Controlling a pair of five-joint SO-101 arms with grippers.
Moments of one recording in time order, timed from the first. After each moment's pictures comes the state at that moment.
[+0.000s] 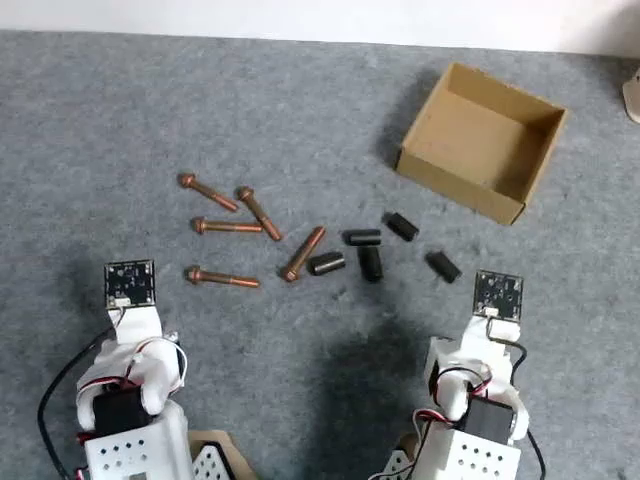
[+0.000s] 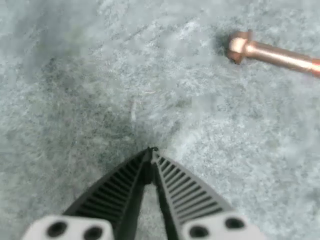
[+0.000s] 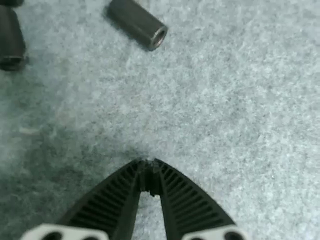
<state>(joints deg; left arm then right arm) -20.4 -104.6 95.9 76.0 -1.4 13.0 -104.1 96.0 71.1 8.5</state>
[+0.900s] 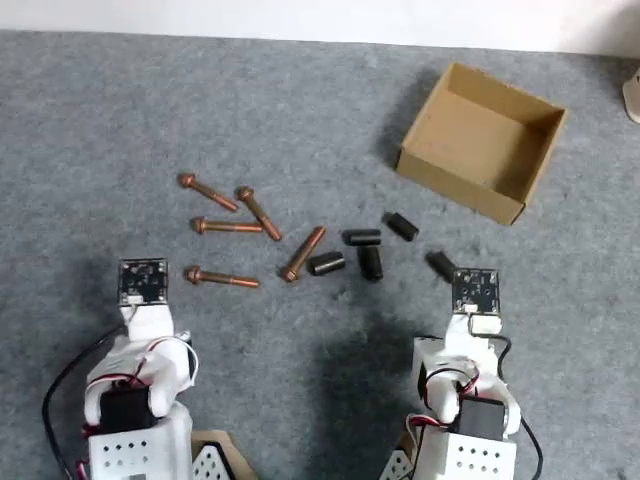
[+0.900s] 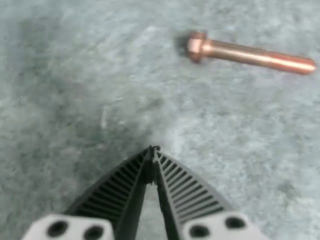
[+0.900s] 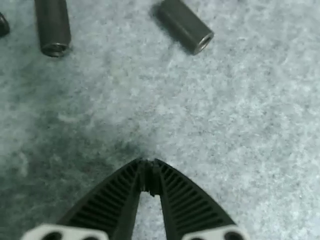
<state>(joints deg) -15.2 -104.5 95.5 75.8 2.1 5.6 -104.1 96.0 71.1 8.5</state>
